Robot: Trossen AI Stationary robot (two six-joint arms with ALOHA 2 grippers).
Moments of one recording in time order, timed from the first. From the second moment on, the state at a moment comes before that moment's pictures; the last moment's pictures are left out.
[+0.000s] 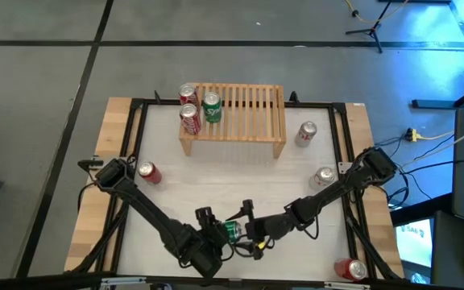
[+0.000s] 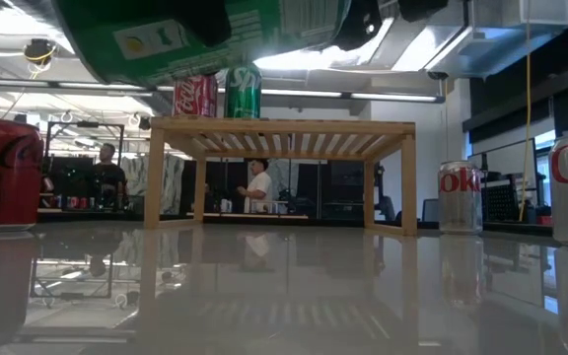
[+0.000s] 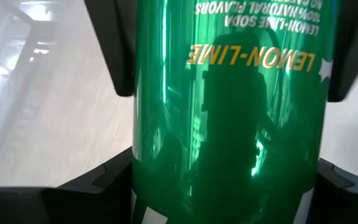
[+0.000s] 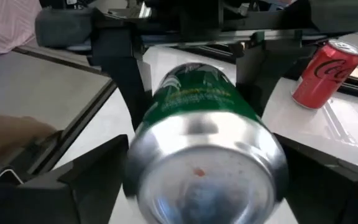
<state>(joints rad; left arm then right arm) -0.66 2.05 1.71 -0.94 -0.60 -0.80 0.55 1.84 1.05 0.45 0.33 -0.04</state>
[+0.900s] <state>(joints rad) -0.94 2.00 1.61 -0.99 -1.05 -1.09 0.69 1.64 0.97 0.09 0.63 0.00</state>
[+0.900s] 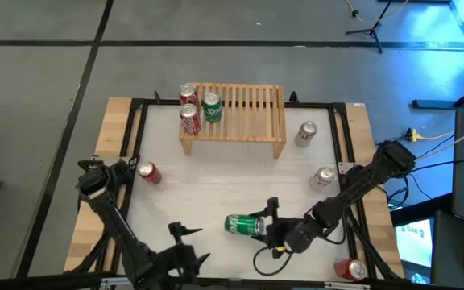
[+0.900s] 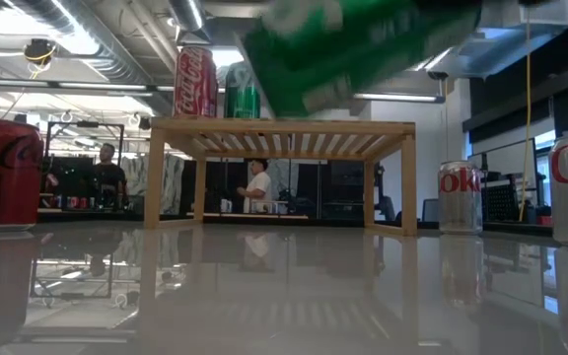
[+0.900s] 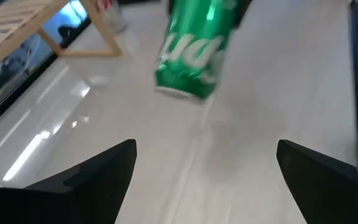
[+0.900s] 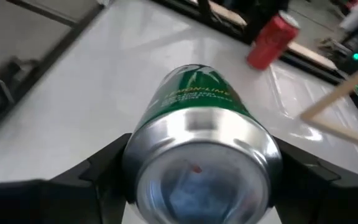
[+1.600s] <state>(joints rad) -0.86 2.00 1.22 -0.12 -1.32 -0.80 0.69 1.64 0.81 0.86 0.53 -0.24</state>
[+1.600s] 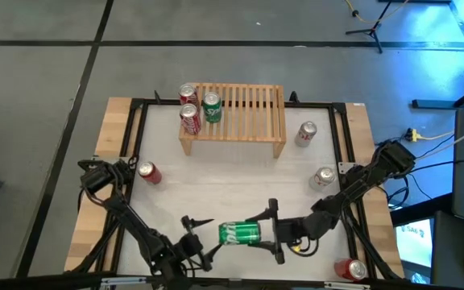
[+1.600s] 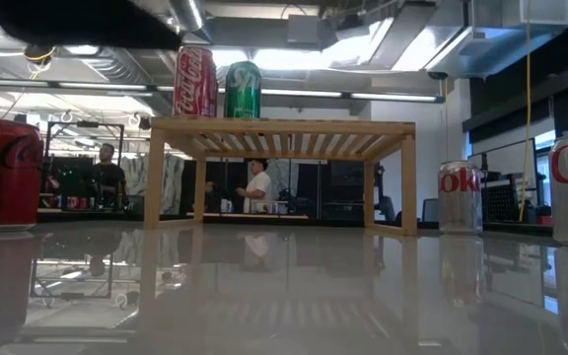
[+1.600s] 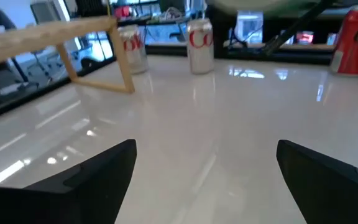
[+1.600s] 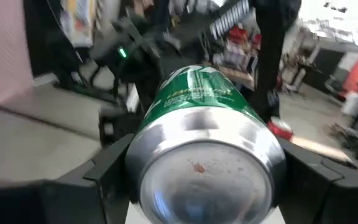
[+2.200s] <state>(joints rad) -0.81 1.79 1.12 0.34 -1.04 -0.06 0.67 1.65 0.81 0.98 0.48 -0.34</state>
